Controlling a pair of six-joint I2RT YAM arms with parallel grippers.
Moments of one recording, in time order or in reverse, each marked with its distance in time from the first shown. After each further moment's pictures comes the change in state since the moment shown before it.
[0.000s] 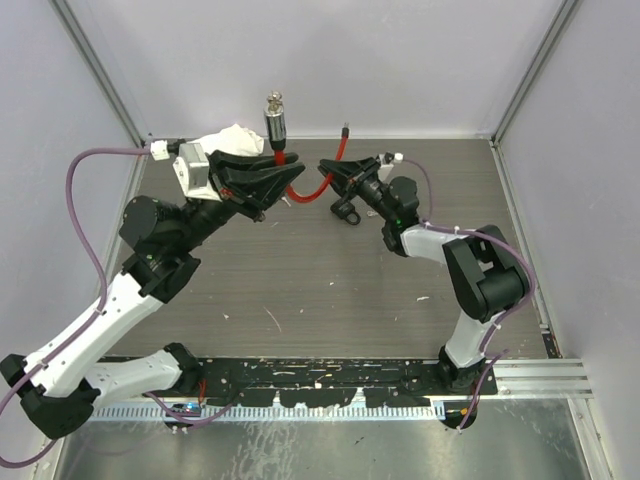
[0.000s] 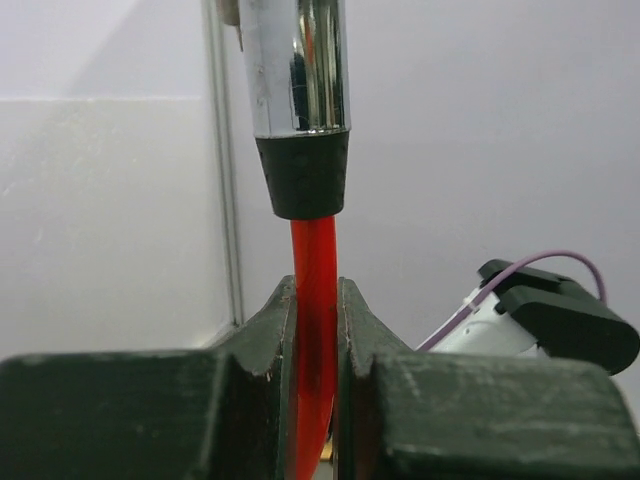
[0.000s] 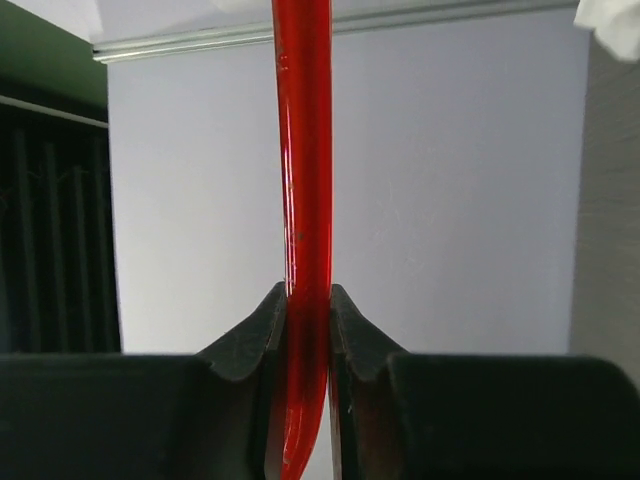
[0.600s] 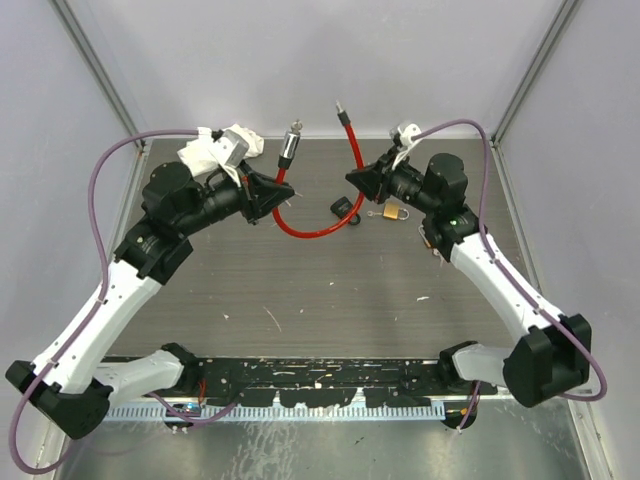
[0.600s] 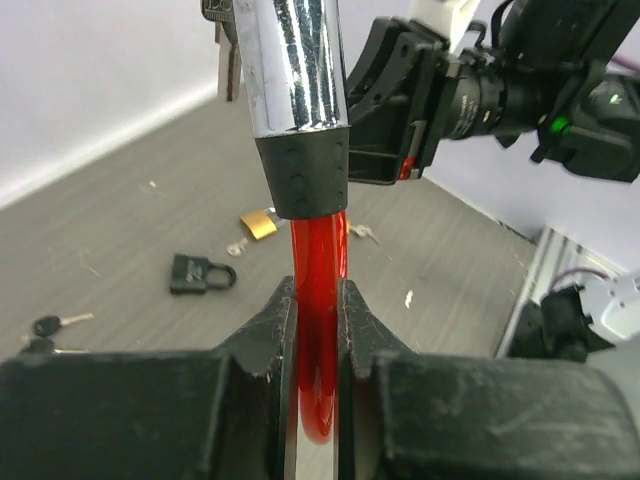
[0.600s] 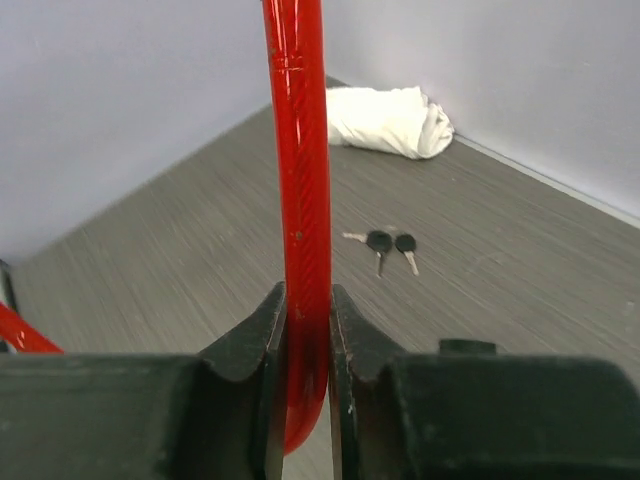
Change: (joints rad) left arm 0.188 0.029 0.064 -0.643 0.044 0.012; right arm -0.085 -0.505 0.128 -0.850 -0.190 -1.617
